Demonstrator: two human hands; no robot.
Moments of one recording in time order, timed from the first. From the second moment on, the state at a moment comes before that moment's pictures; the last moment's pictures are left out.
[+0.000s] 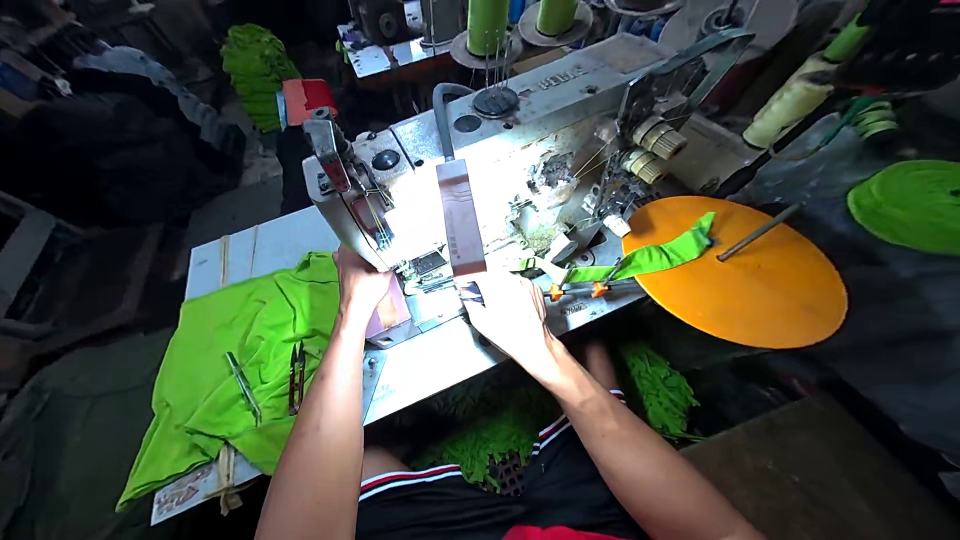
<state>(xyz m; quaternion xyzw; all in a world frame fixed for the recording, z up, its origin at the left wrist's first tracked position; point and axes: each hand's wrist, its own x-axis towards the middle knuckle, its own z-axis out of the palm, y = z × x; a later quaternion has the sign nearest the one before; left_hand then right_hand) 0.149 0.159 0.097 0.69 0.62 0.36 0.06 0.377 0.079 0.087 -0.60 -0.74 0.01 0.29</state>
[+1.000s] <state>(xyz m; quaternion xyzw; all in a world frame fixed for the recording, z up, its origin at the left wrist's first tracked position) 0.139 0.155 0.105 0.69 0.60 0.39 0.10 0.630 0.205 0.226 -0.53 -0.56 0.43 0.47</state>
